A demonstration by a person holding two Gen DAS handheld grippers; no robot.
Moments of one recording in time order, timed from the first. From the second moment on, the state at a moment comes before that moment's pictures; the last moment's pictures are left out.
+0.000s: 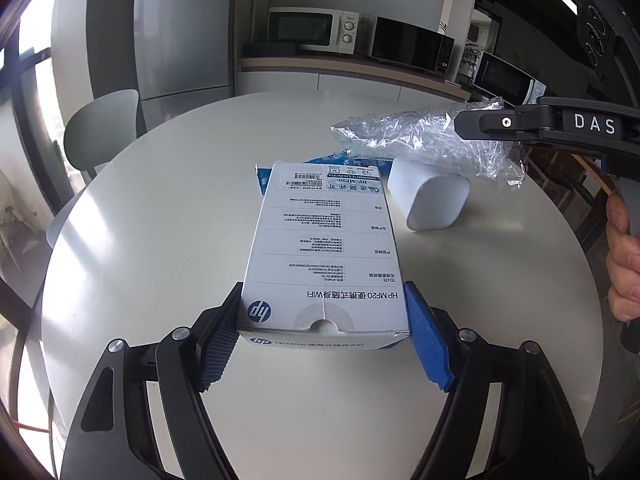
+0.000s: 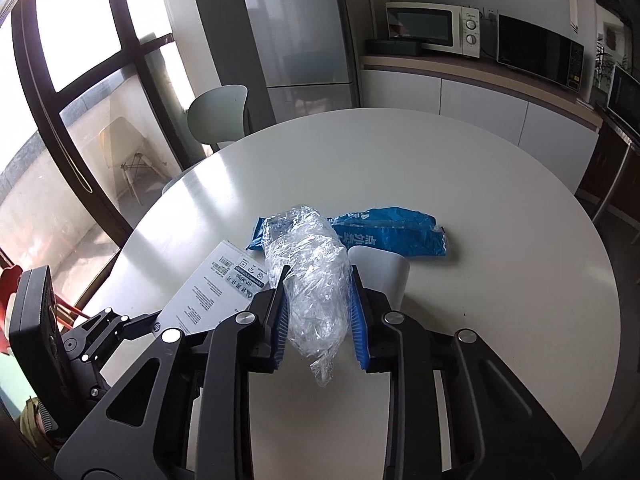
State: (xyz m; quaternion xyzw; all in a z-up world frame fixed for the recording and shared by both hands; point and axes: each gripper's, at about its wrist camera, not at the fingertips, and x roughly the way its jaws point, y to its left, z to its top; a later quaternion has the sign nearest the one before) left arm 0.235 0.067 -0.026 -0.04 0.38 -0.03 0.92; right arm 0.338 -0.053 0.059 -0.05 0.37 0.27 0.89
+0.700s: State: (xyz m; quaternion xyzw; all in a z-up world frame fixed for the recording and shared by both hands) left arm 0.111 0.043 -0.012 -0.05 0.34 0.01 0.94; right arm 0.193 -0.136 0.061 -0.04 0.31 0.26 0.92
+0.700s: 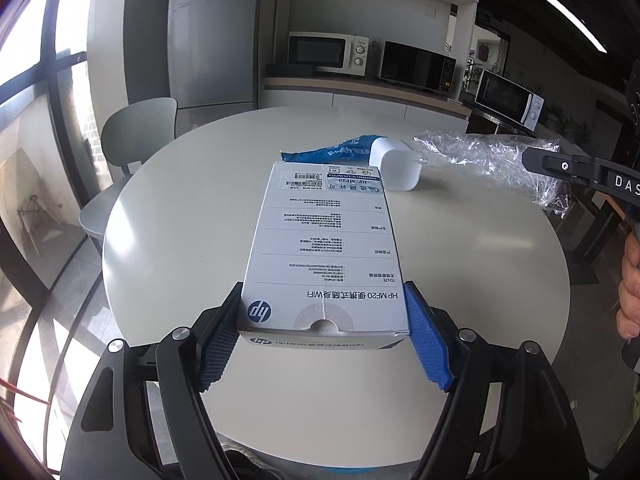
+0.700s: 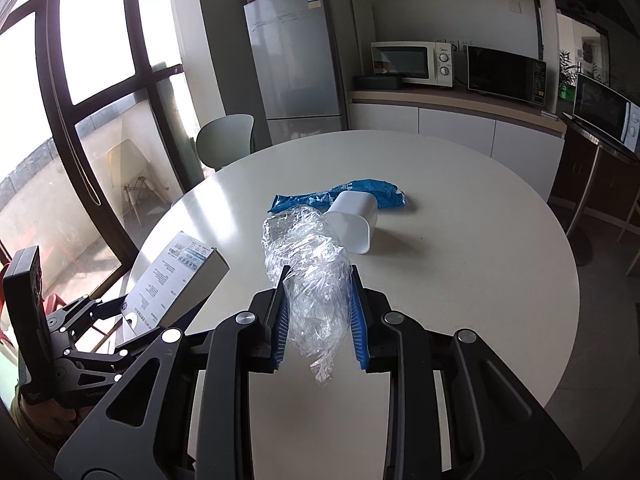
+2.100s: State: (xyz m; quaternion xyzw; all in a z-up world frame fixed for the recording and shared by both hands) left arm -0.042 0.009 -0.049 0.02 0.40 -0.05 0.92; right arm -0.004 -0.227 0.007 -0.08 0.34 0.27 0.90
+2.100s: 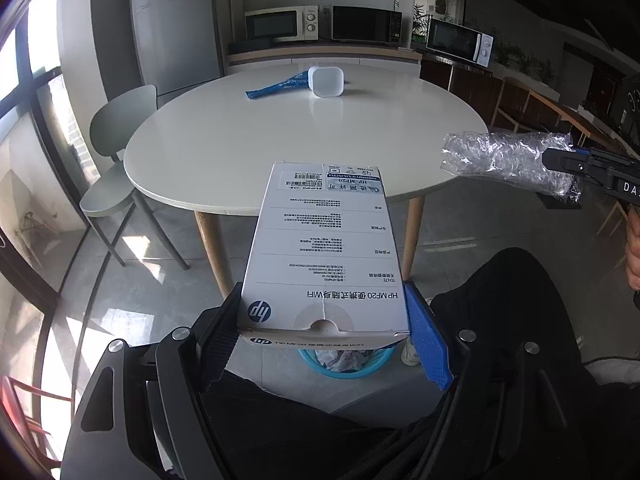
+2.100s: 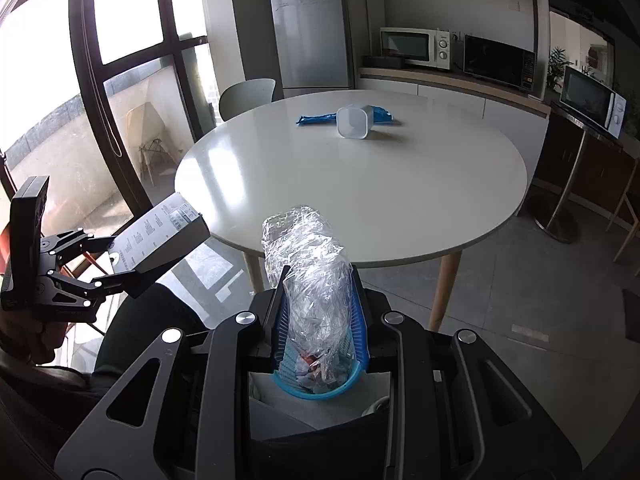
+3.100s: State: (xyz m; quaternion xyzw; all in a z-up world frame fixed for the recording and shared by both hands) left arm 0.006 0.014 -0.169 -0.02 0.51 -0.05 0.86; right arm 0.010 -0.209 -0.124 -0.08 0.49 0.27 0.83
